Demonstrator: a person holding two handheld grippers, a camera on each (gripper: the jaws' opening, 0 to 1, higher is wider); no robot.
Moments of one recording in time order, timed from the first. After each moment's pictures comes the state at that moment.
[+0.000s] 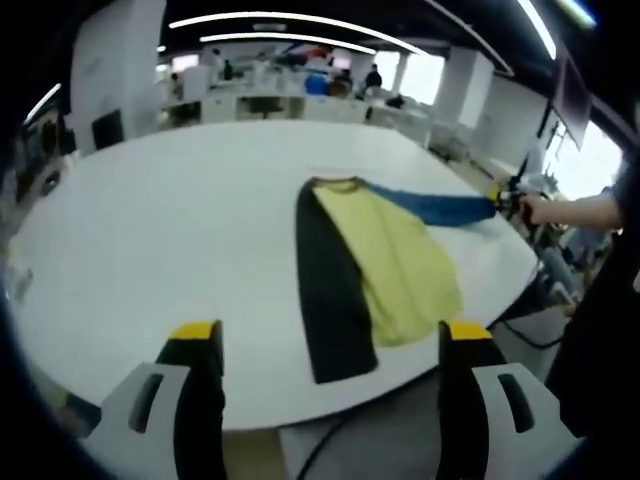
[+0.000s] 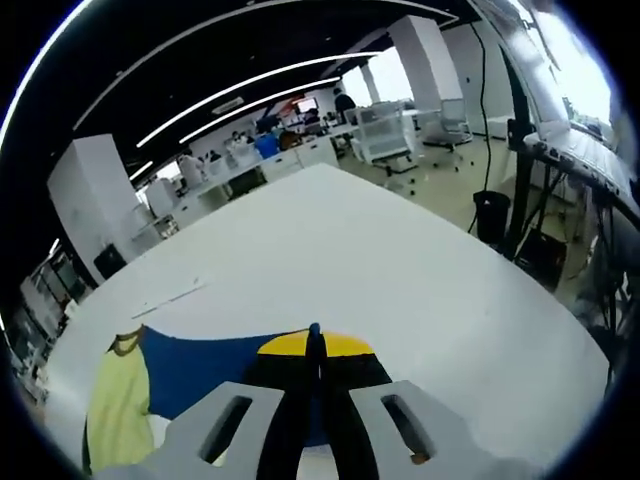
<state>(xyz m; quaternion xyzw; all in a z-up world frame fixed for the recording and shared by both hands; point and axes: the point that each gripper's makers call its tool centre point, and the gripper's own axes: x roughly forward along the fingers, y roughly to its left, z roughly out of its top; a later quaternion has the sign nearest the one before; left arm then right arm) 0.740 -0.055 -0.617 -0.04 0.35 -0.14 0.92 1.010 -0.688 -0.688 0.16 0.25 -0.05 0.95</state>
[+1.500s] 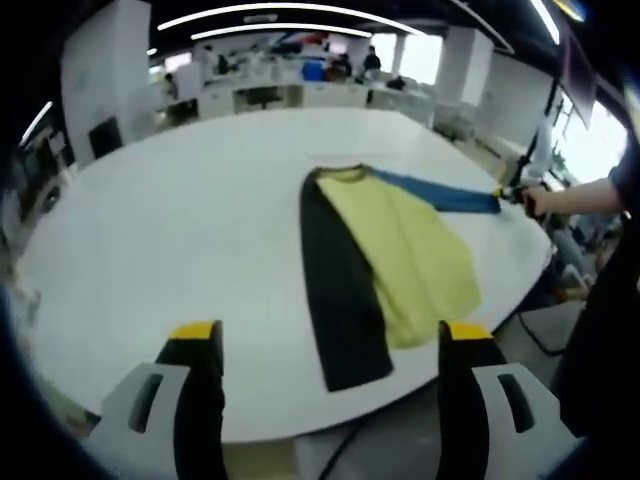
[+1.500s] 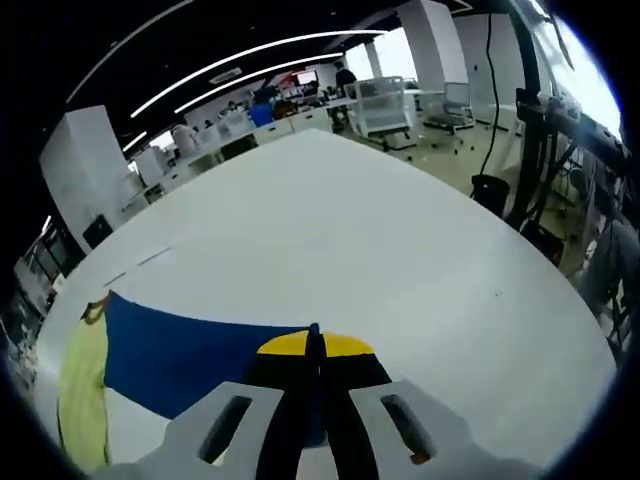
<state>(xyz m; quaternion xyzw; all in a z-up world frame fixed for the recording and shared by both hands) 0.762 -0.058 -0.626 0.01 0.38 -0.13 0.92 1.023 -0.711 -0.755 0.14 0.31 -0.04 0.94</state>
